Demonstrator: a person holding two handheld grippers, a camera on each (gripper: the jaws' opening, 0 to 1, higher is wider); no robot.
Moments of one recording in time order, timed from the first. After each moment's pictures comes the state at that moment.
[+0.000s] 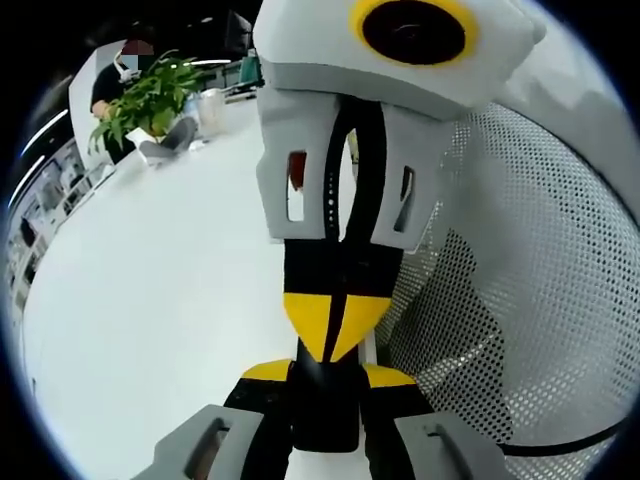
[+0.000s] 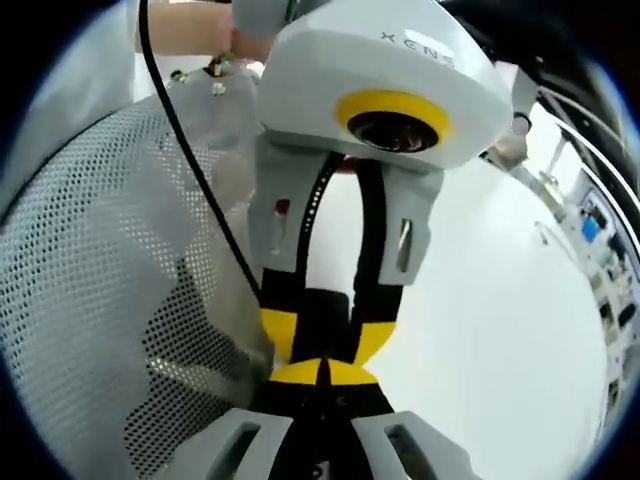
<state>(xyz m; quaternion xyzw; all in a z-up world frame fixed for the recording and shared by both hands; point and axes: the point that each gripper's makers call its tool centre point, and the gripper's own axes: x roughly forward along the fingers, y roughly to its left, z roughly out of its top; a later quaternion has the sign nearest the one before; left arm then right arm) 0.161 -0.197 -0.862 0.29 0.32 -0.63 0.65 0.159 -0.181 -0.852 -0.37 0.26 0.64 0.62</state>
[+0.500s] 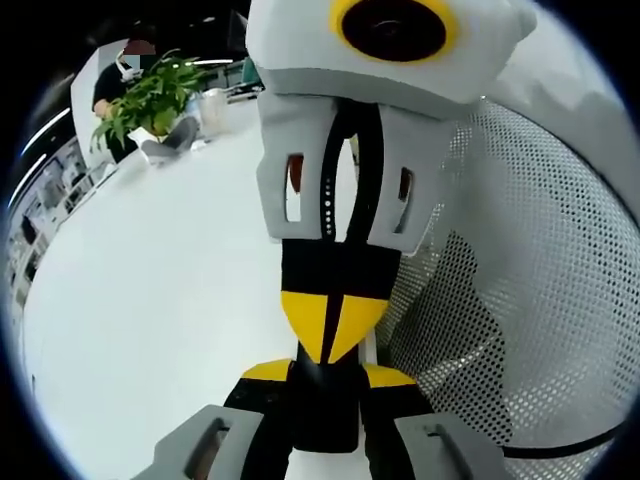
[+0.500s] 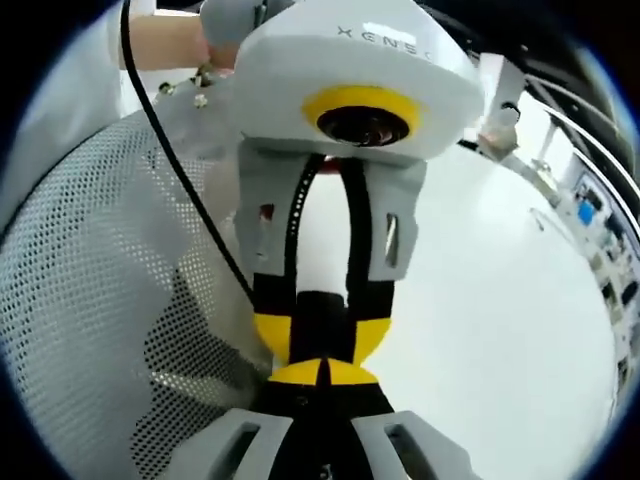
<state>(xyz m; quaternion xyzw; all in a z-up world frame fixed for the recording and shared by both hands) 0.162 -0.197 -0.862 0.28 0.32 -0.63 0.65 0.161 -0.182 -0.851 -0.32 0.29 0.63 0.64</state>
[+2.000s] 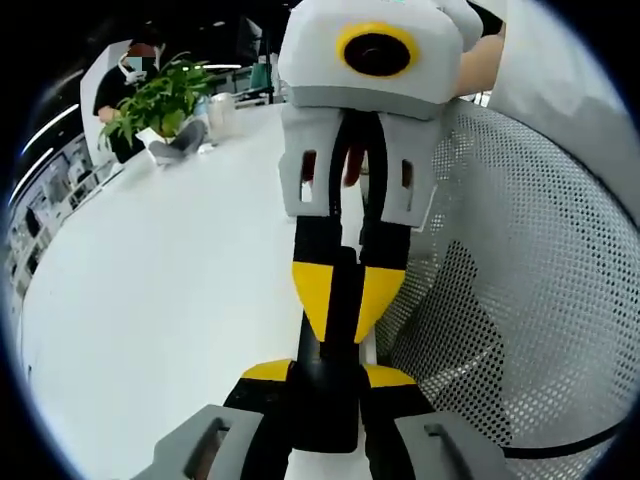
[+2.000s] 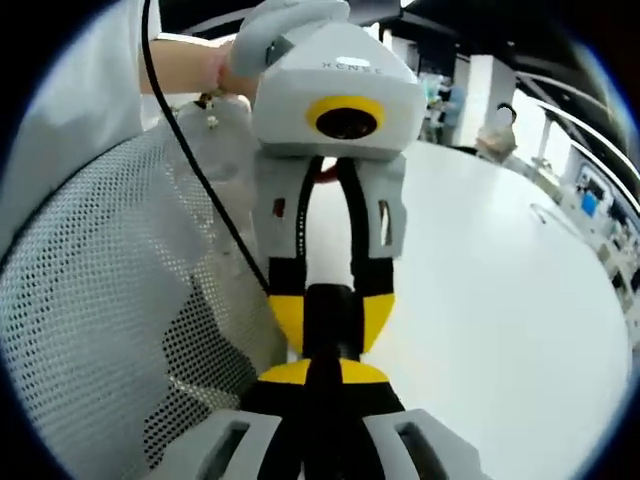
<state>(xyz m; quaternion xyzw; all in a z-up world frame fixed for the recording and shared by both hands) 0.162 -0.198 -0.861 0.27 0.31 -0.63 0.66 0.149 -0.197 -0.850 -0.29 0.28 0.66 0.64</state>
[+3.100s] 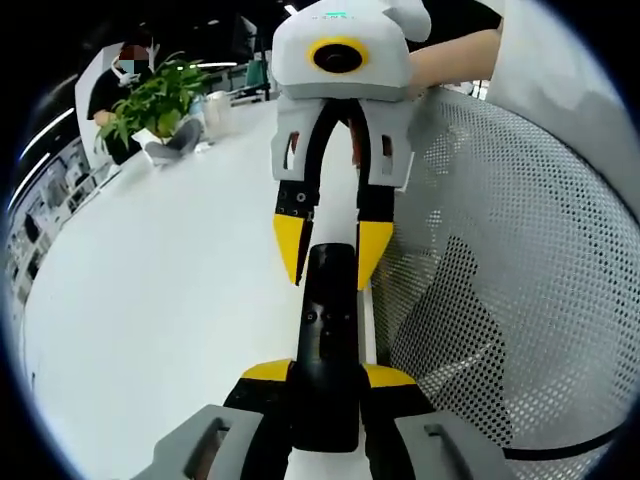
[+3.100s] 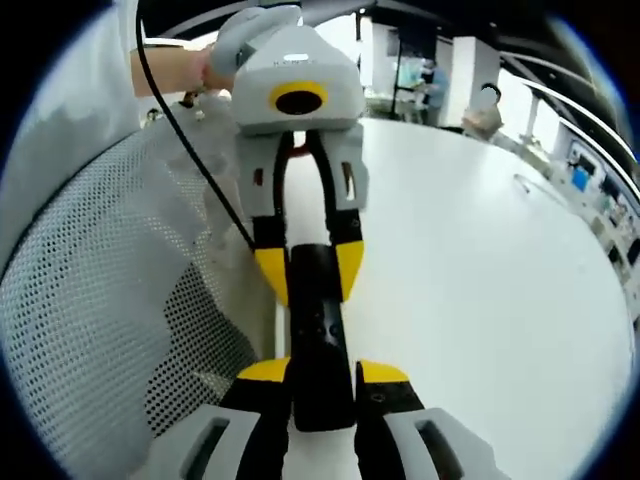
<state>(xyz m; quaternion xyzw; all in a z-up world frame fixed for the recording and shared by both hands) 0.161 -0.197 -0.861 0.28 0.32 -0.62 0.66 0.162 -0.234 -0.853 -0.28 0.31 0.63 0.65</state>
